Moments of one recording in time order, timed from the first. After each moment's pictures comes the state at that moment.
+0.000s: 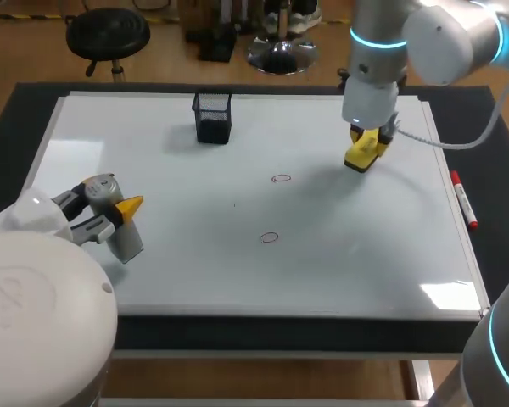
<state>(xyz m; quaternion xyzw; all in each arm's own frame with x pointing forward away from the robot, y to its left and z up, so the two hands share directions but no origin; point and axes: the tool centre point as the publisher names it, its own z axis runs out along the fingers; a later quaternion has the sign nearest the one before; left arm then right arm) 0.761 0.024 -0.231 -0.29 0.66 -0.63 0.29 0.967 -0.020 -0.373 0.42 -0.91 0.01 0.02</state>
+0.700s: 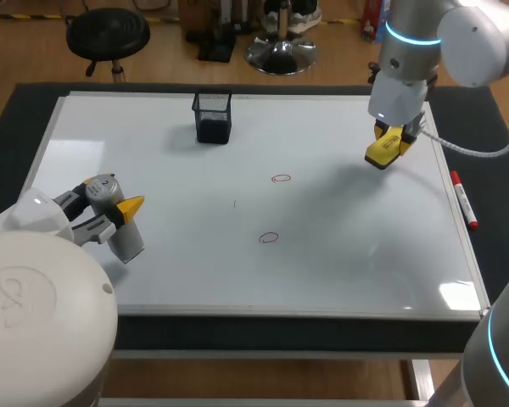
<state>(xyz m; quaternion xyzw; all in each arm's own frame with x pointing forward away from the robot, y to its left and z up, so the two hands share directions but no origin) 0.762 0.023 -0.232 -0.29 0.66 -0.63 0.30 0.969 -0.061 -0.369 0.38 -0.93 -0.01 0.00</state>
